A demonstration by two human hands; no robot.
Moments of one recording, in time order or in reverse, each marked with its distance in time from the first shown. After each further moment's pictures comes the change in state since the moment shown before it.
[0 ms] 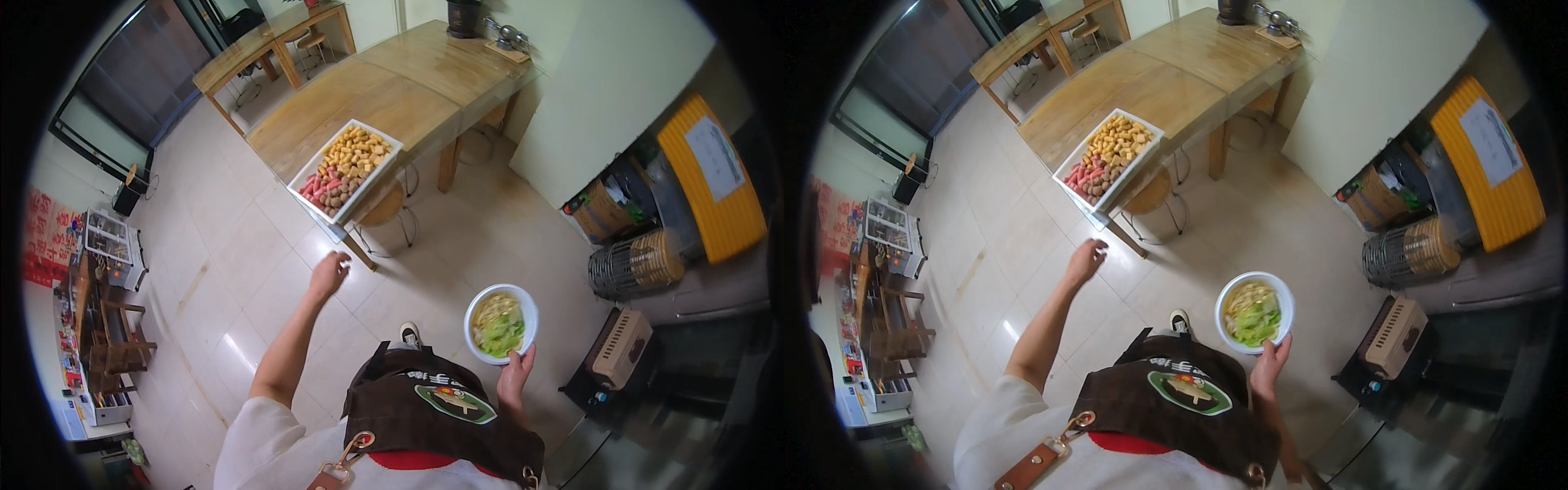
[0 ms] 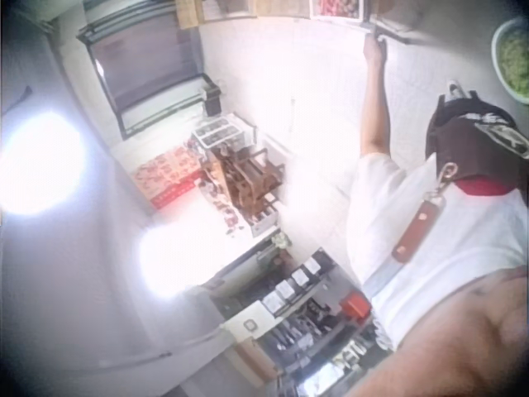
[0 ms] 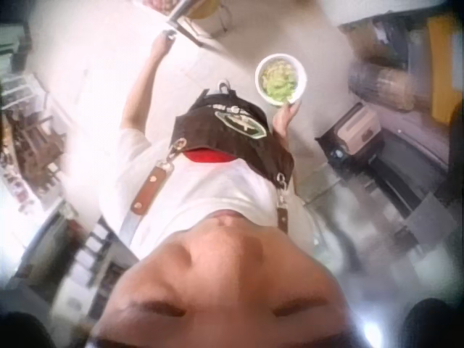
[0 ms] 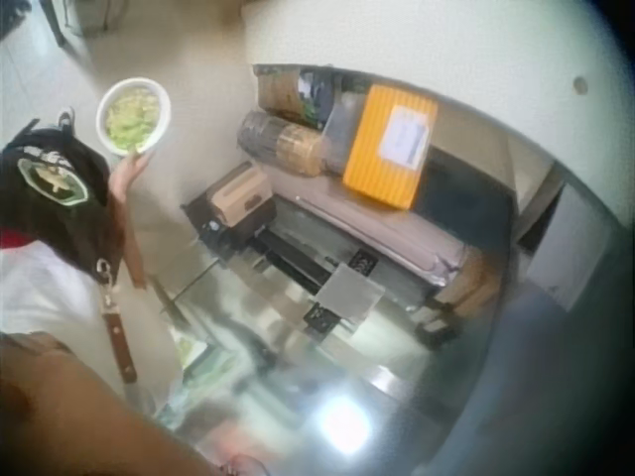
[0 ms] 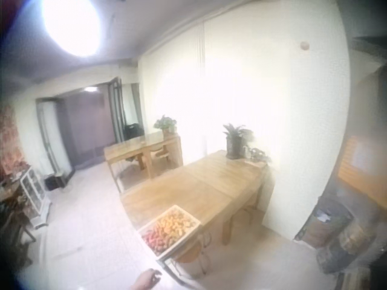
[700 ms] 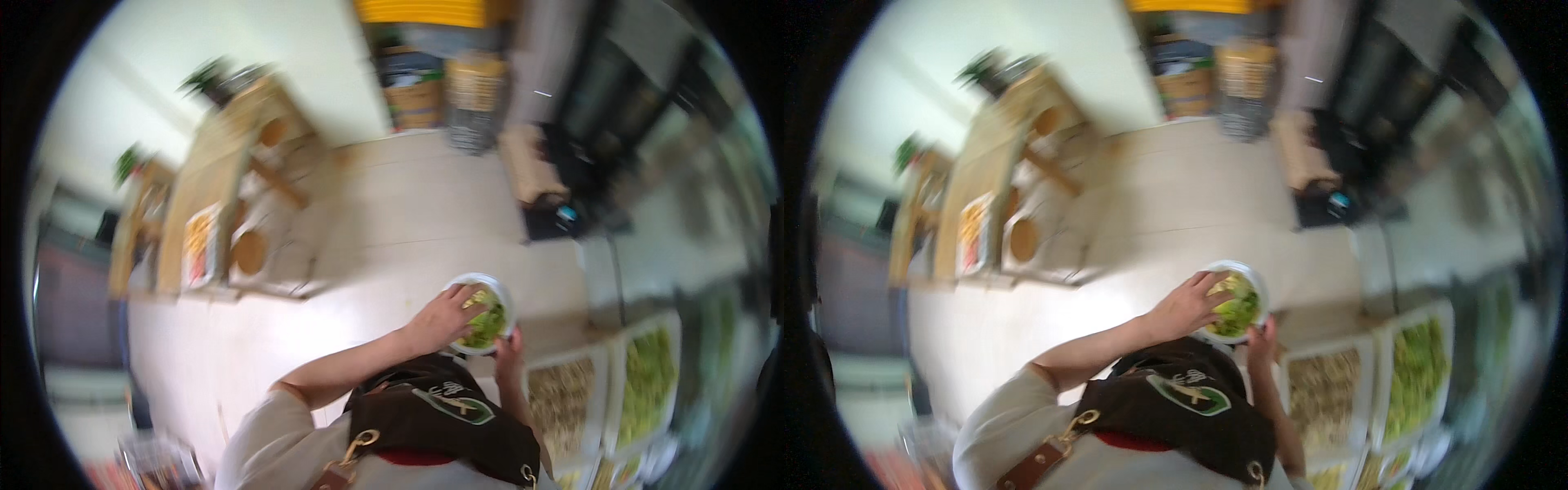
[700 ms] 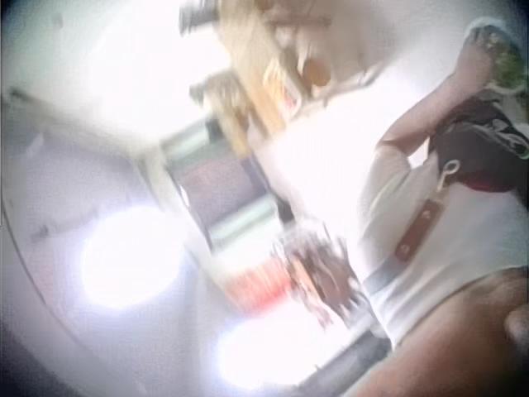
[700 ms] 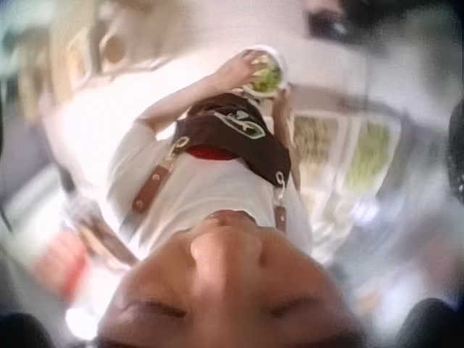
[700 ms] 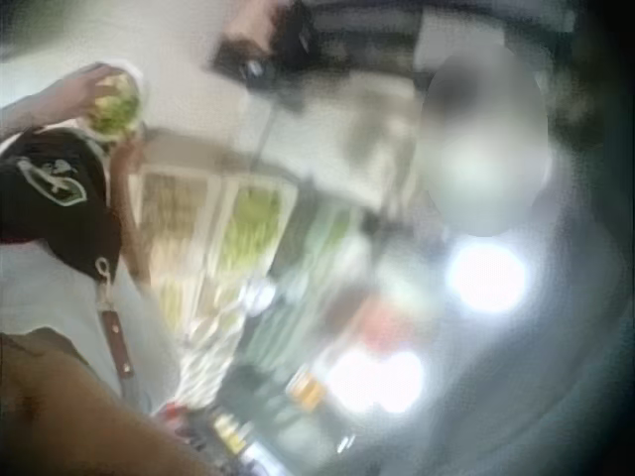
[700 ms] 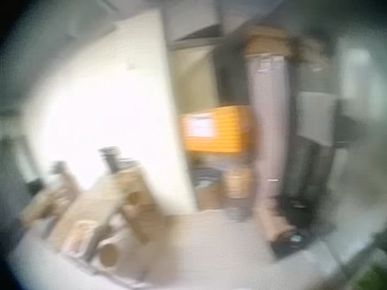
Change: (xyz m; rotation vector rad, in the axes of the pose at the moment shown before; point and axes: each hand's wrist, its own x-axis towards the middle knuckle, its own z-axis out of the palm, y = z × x) left_hand -0.348 0.474 0.152 -0.081 -0.704 1.450; right_hand -0.269 0.029 -0.286 0.218 0.507 -0.108
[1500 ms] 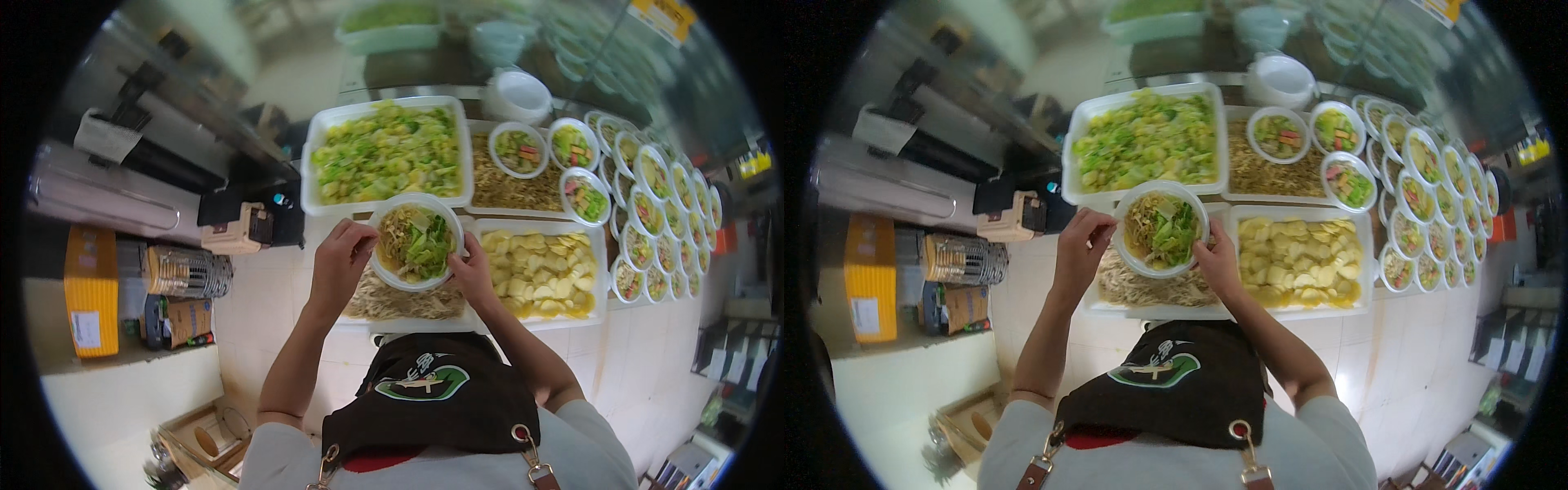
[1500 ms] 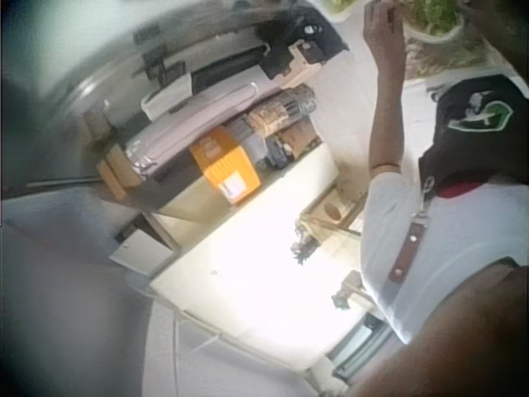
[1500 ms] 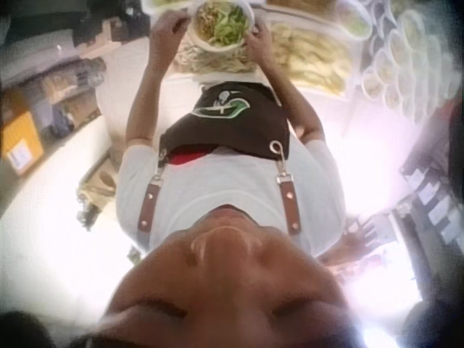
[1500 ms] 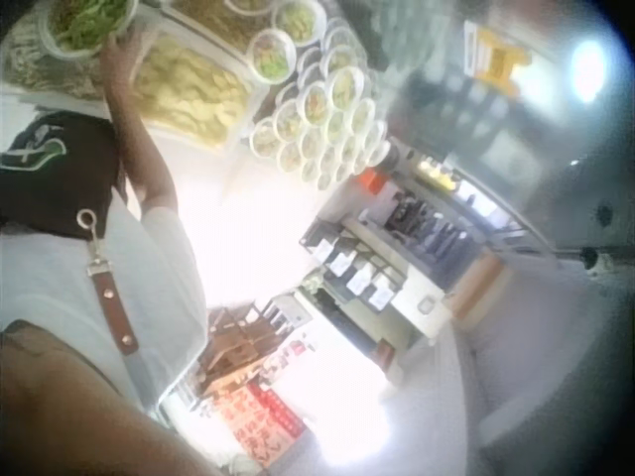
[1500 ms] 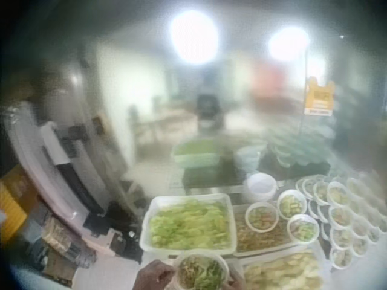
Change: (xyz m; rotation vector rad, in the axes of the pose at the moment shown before) left_hand 0.130 0.360 0.172 -0.390 -0.454 0.566; right_hand -0.271 -0.067 -0.268 0.226 0.959 -0.497
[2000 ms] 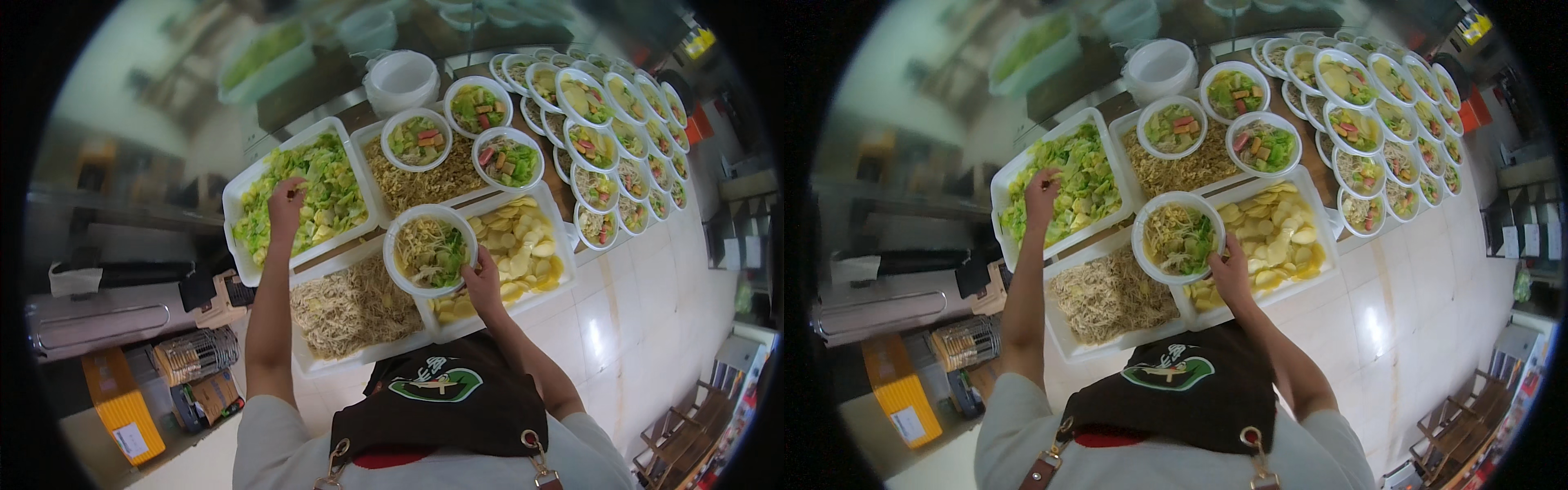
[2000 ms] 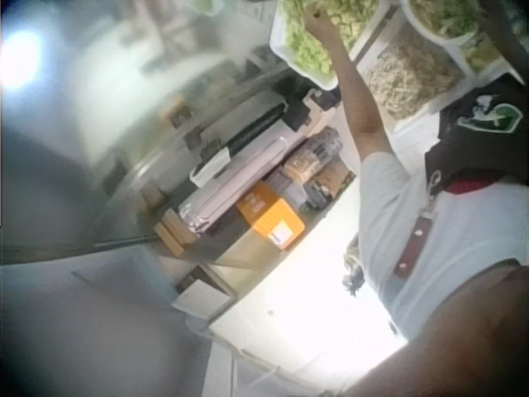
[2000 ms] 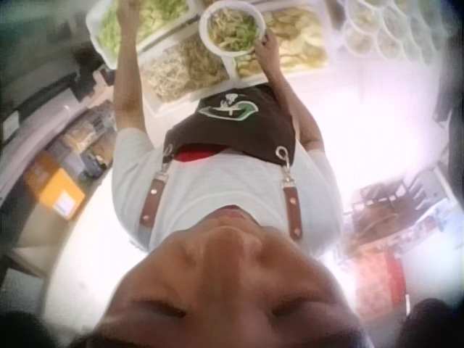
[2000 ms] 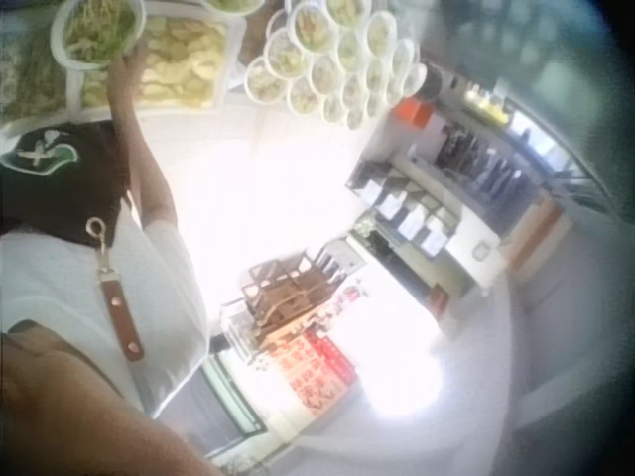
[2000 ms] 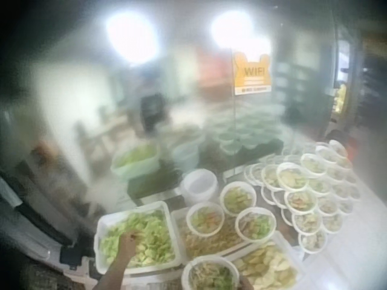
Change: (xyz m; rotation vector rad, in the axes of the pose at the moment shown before) left_hand 0.213 -0.099 0.131 0.037 -0.045 0.022; right_hand -0.027 0.012 -0.162 0.021 0.438 -0.058
